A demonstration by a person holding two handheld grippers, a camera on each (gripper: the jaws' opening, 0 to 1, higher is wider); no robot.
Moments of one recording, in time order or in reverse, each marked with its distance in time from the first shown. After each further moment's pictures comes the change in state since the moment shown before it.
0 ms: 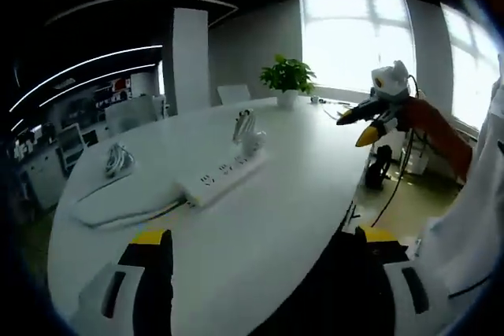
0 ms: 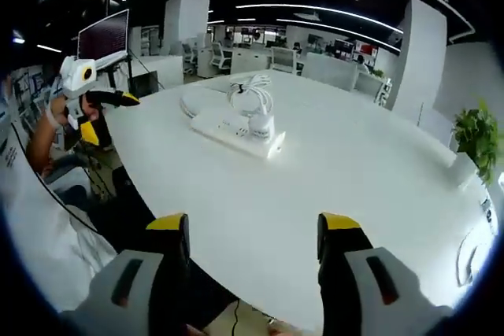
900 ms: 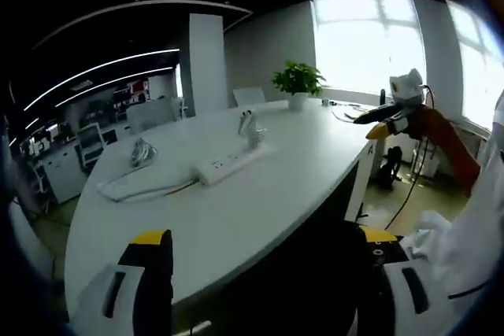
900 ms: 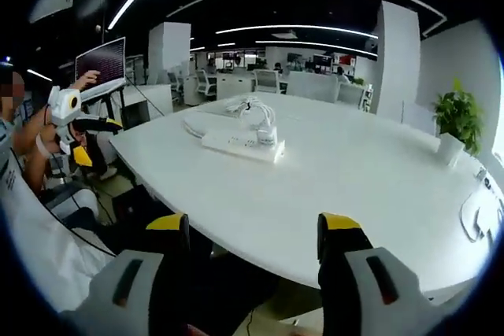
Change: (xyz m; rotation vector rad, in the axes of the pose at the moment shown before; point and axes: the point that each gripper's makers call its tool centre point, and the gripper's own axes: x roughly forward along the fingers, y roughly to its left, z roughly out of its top) left arm -0.059 -0.027 -0.027 0.002 -0.028 0.086; right arm -0.047 0.043 -0.009 0.095 -0.134 -0.064
